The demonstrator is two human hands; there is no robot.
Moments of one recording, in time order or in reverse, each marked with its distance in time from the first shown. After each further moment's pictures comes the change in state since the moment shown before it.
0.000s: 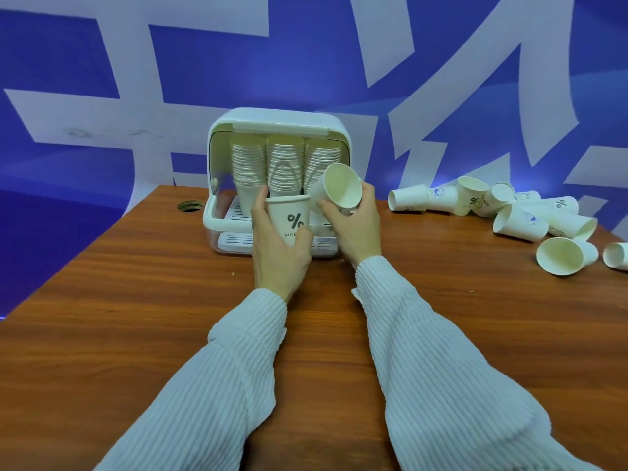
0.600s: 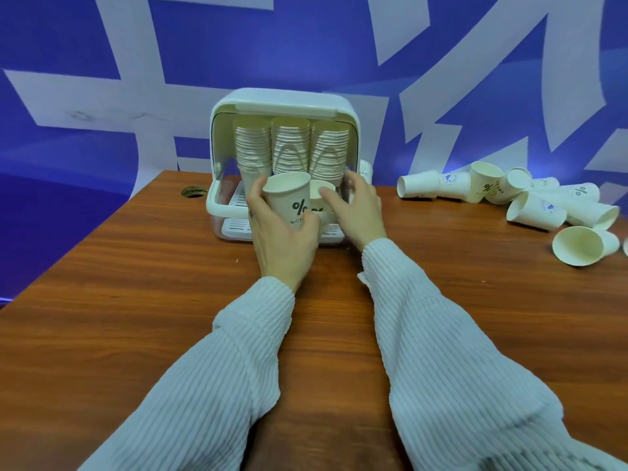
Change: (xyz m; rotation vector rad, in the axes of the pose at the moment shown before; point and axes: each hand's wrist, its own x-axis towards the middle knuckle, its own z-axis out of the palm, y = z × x) left_hand 0.001 -0.002 0.006 0.051 0.141 0.035; right_hand 0.015 0.011 0.005 -0.289 -0.138 0.089
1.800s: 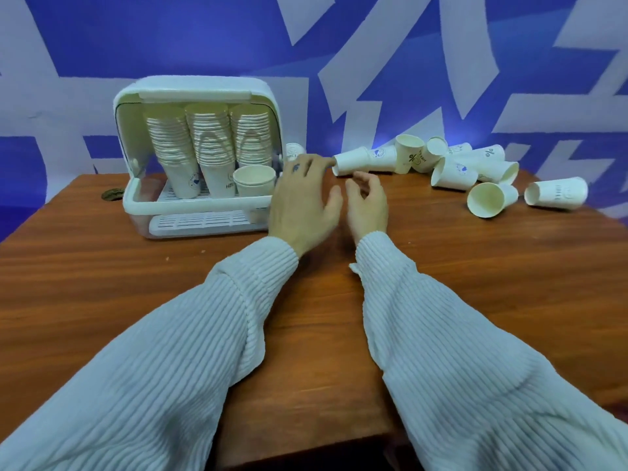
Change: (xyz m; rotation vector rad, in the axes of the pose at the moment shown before) left_hand -0.026 0.049 0.095 0.302 -0.438 0.540; right_hand -0.035 0.063 -0.090 0.259 0.418 0.134
